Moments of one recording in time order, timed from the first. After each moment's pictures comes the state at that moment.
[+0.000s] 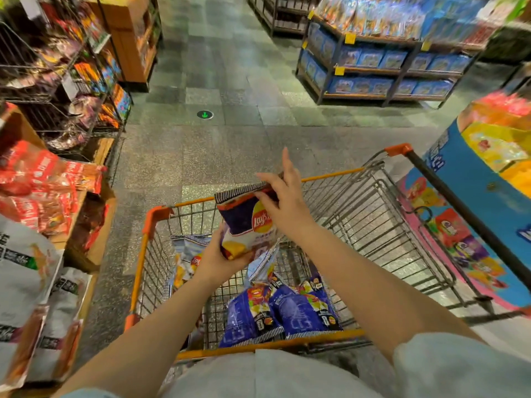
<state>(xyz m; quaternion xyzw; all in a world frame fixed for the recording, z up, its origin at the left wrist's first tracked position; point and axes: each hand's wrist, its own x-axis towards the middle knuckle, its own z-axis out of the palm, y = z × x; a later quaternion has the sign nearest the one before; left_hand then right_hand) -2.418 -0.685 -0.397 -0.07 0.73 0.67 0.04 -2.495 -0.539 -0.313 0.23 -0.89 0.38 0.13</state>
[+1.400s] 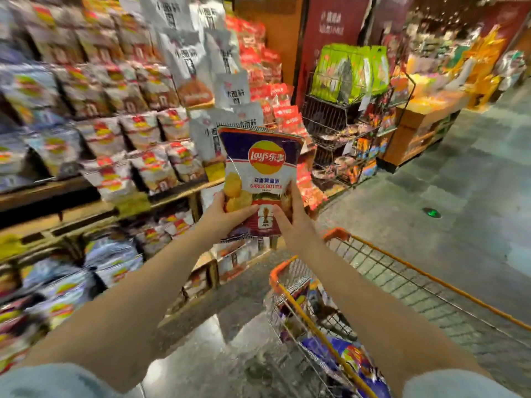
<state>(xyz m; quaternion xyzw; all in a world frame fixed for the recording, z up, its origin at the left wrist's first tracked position) -2.146 -0.748 -0.221 -0.40 0.62 0.59 -0.32 -2.301 -0.666 -0.239 0.52 -0.65 0.49 -0.26</state>
